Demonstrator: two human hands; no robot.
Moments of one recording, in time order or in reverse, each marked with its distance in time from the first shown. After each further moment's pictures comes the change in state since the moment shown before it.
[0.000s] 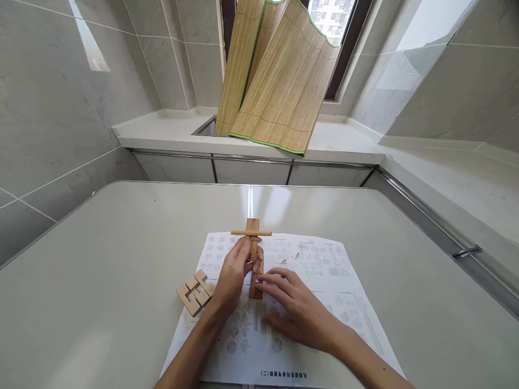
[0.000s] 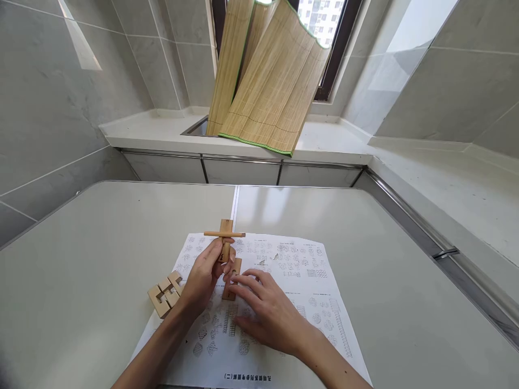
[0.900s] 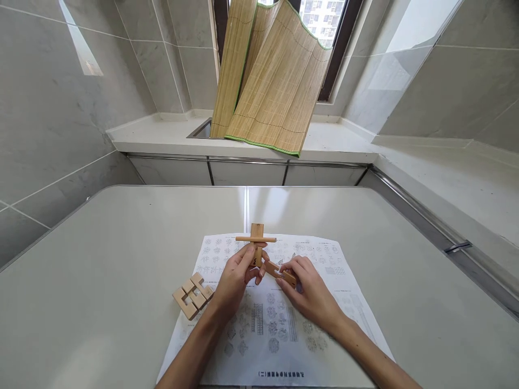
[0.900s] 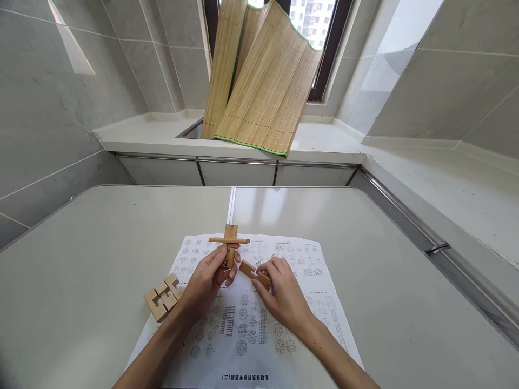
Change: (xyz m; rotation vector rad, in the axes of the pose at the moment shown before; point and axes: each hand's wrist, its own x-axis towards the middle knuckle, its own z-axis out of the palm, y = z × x) left_hand 0.000 -0.004 0.002 -0.051 -0.082 -0.112; right_hand 0.000 0.019 -0.010 0.027 0.222 0.460
